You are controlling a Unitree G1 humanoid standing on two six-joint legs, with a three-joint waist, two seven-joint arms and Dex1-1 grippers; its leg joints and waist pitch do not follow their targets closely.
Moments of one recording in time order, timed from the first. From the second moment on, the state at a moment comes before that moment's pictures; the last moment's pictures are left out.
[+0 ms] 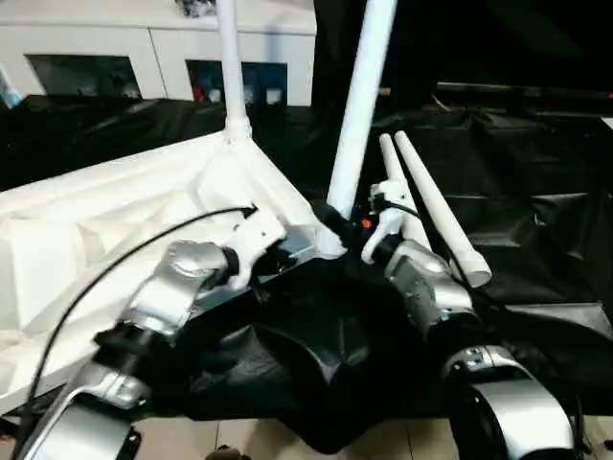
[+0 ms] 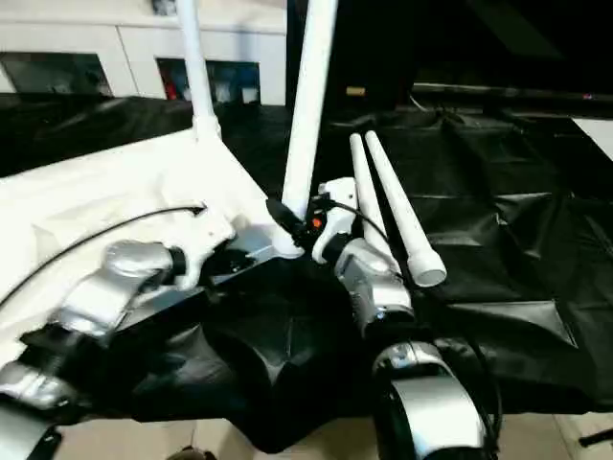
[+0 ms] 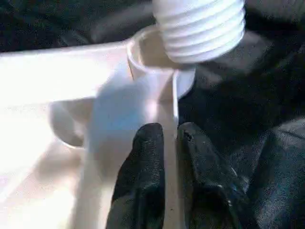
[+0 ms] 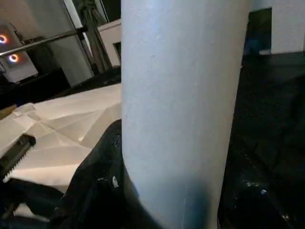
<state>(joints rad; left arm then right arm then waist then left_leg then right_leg) -0.56 0.39 -0.25 0.35 -0.01 0.32 -0.83 -0.71 -0.04 -0.09 0.90 0.32 -0.07 0.72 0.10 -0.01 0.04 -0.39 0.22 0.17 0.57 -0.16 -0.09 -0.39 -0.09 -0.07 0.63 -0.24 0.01</state>
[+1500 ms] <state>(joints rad) -0.72 0.27 -0.13 0.31 -0.11 0.49 -0.68 -0.68 -0.16 -0.06 0.75 0.22 -0.01 0.62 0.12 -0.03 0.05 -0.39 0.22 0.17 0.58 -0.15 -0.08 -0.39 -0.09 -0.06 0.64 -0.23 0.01</state>
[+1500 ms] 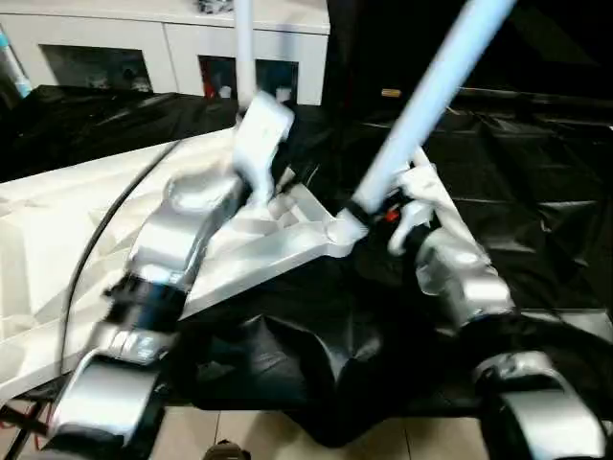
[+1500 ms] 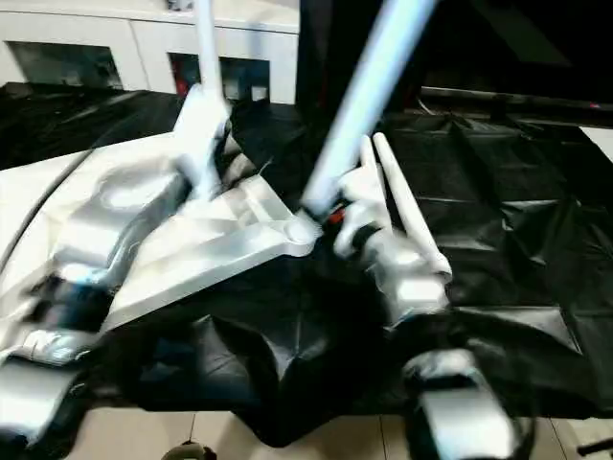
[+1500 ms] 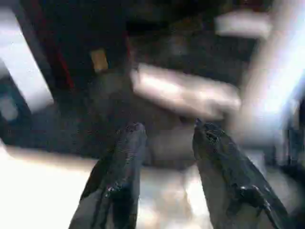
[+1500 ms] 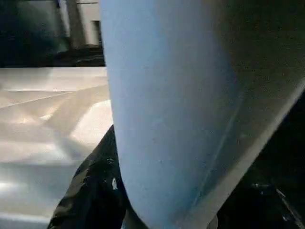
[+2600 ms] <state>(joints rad) -0.71 0.27 -0.28 0.61 -0.01 0.42 -0.79 -0.70 -0.20 -0.04 0.77 0.19 0.03 0.63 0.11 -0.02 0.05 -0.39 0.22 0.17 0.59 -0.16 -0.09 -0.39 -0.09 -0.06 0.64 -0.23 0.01</state>
